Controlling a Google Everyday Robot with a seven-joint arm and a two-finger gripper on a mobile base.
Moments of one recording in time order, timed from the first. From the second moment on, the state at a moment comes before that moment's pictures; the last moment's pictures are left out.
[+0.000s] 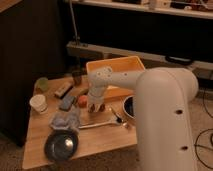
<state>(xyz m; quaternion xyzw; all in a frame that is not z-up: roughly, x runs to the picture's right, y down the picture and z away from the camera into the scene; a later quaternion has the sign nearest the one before) -0.081 0.106 0.846 -0.33 0.21 0.73 0.56</state>
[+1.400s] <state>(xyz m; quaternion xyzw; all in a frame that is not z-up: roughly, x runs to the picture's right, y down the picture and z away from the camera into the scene) -0.139 -0.088 0.774 -0.40 0.10 0.68 0.61</state>
